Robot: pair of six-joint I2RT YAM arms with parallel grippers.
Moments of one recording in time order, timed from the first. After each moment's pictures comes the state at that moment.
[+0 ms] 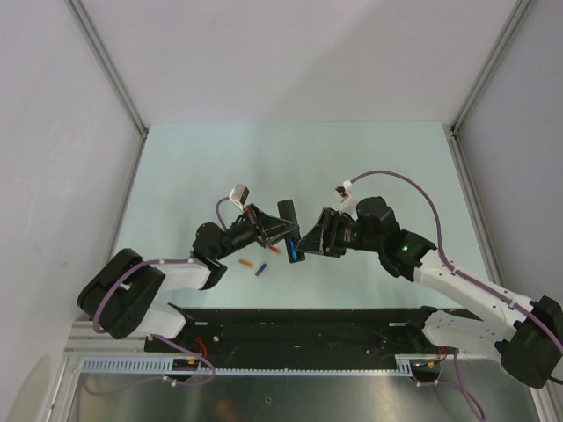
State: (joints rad) left arm -0.60 1.40 0.34 1.31 0.52 -1.53; right arm 0.76 1.03 0.77 -0.13 -0.41 0.95
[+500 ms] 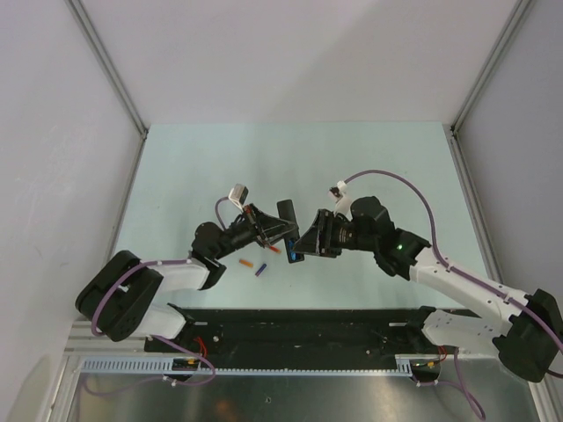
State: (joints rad) left arm -0.59 1.37 0.34 1.29 0.54 -1.52; right arm 0.79 1.07 0.78 -0.11 -0.41 0.95
